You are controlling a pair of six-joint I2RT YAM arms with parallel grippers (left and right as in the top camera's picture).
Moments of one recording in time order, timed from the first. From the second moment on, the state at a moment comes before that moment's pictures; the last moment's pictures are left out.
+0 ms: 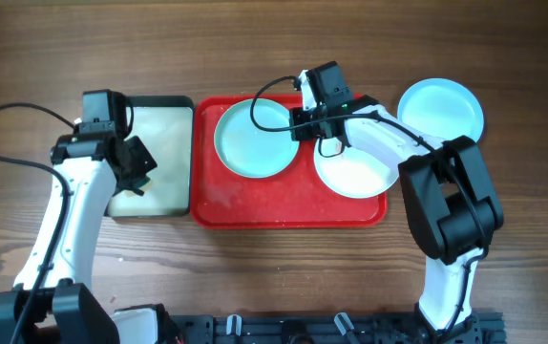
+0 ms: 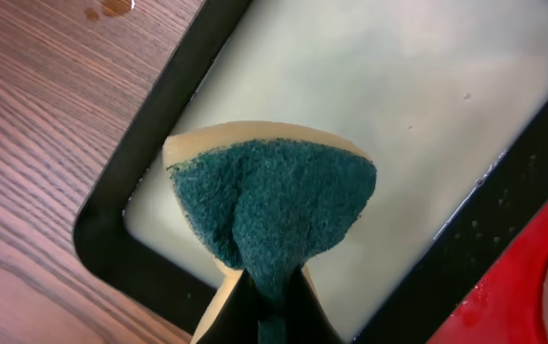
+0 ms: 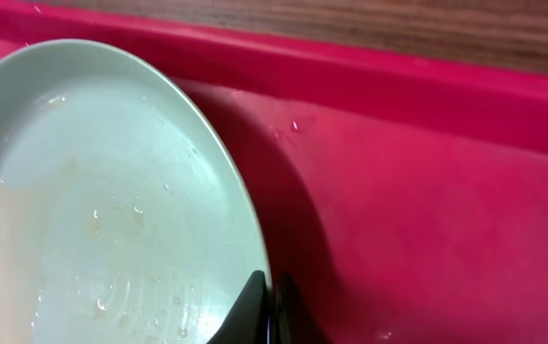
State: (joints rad) left arm 0.09 1.46 1.04 -0.88 -0.16 -0.48; right arm 0.43 2.08 1.33 -0.31 -0.23 0.26
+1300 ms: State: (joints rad) left arm 0.07 1.46 1.04 -0.82 -0.08 -0.38; right arm 0.68 1.87 1.33 -0.11 0.14 0.35
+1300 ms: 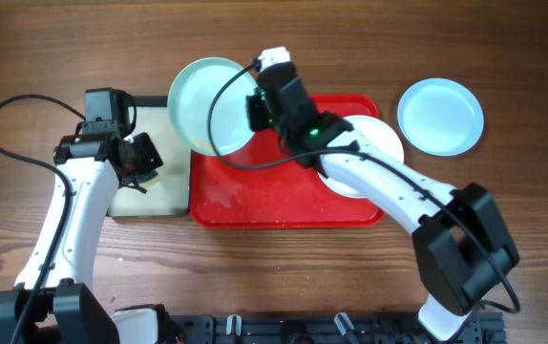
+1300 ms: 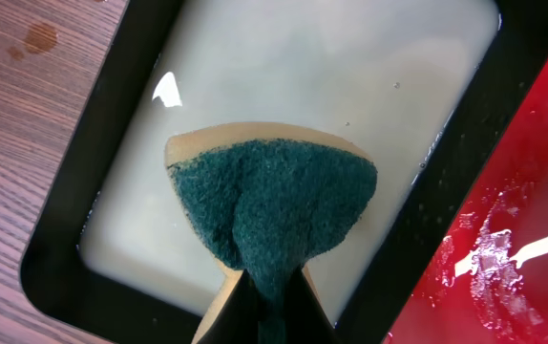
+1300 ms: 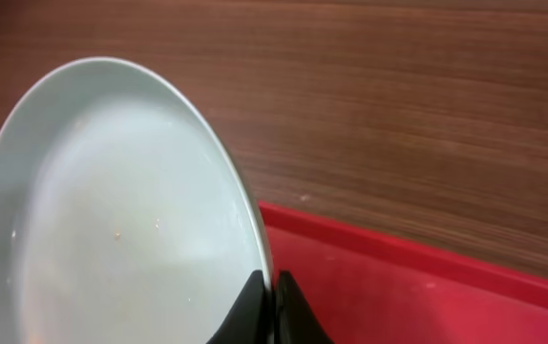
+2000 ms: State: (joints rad) left arm 0.07 1.46 1.04 -0.86 -0.08 -0.38; right arm 0.83 1.88 1.33 0.23 0.42 0.06
